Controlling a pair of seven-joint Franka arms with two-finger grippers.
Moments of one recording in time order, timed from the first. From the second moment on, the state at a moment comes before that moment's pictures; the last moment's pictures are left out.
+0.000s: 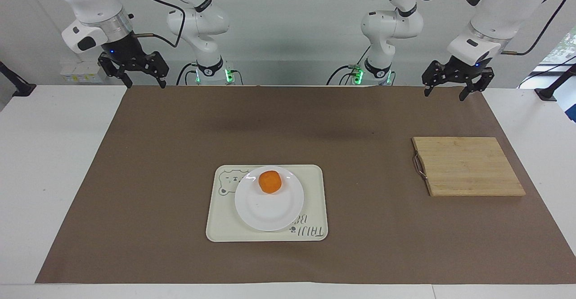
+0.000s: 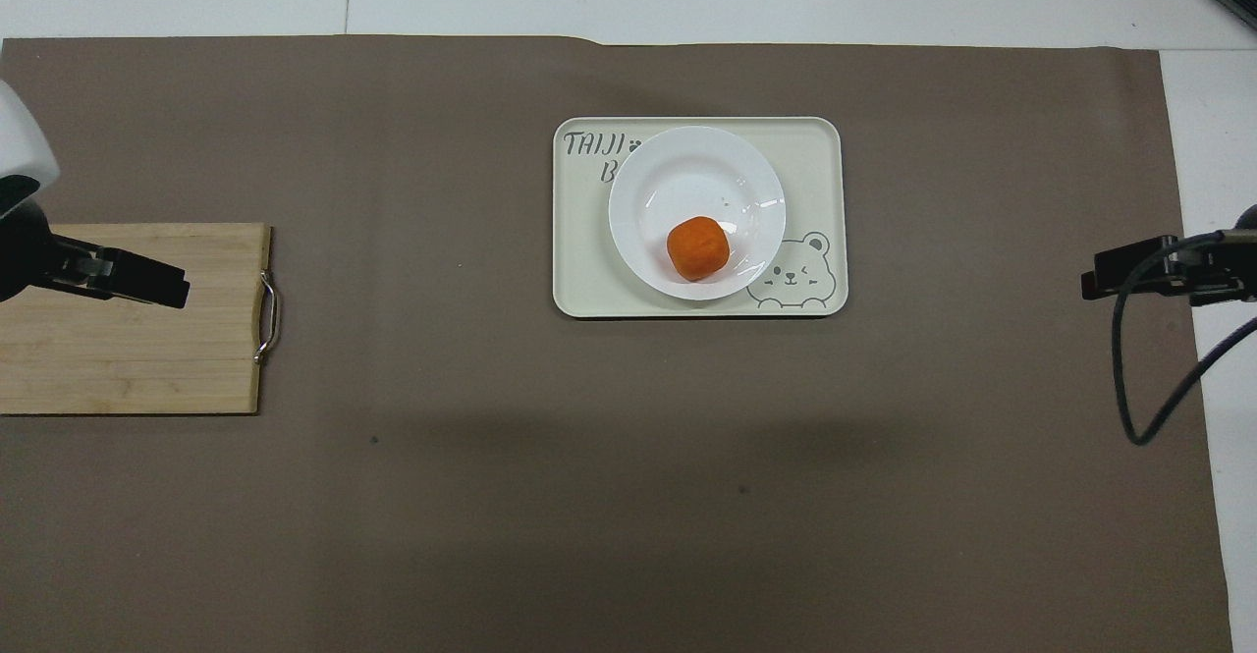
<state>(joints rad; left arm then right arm) -0.10 -0.03 -0.02 -1.58 -0.01 1.53 0.12 0.08 -0.09 -0.13 -1.63 0.03 1.53 0.02</state>
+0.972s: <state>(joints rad) -0.10 -0.03 -0.02 -1.58 -0.01 1.53 0.12 0.03 -0.09 -0.08 -1.59 0.02 1.51 0.02</state>
